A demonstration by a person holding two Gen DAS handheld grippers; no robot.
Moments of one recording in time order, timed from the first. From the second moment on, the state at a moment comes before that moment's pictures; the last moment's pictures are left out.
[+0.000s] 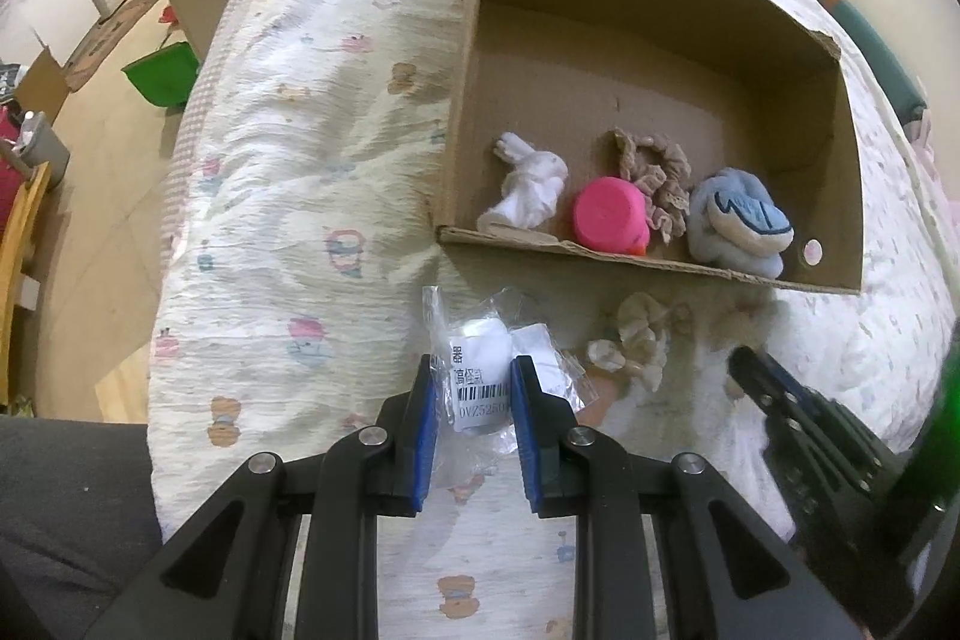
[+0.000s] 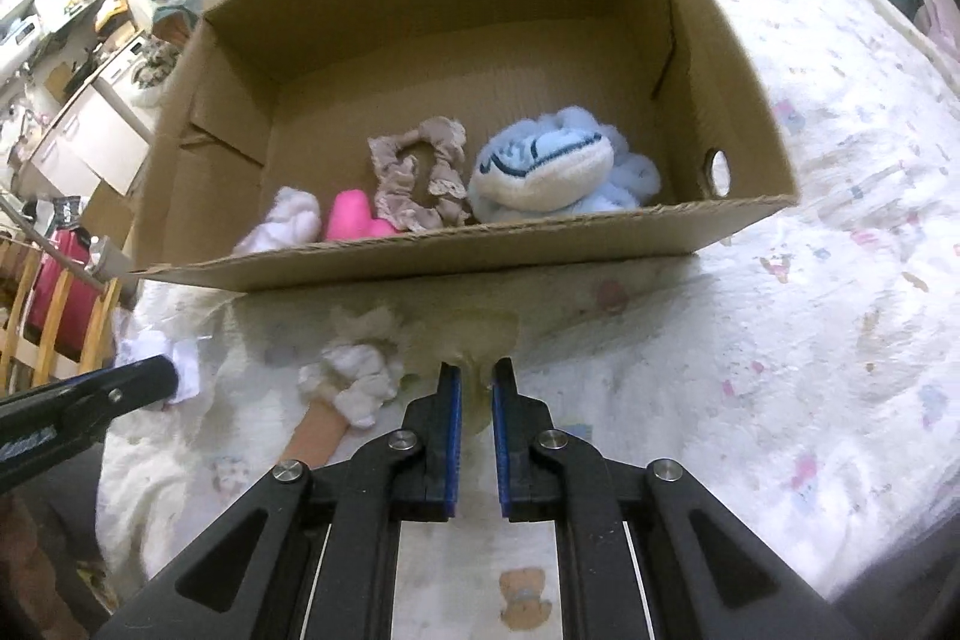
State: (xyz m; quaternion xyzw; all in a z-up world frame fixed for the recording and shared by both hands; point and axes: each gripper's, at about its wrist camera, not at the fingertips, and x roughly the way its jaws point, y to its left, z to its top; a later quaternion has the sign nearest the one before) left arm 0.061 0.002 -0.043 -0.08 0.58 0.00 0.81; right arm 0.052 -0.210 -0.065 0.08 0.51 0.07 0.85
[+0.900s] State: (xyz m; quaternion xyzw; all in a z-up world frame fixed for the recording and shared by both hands) left arm 0.047 -0.007 0.023 -0.03 0.46 0.01 0.89; right arm 0.030 -0.229 0.033 0.10 0.41 0.11 0.90
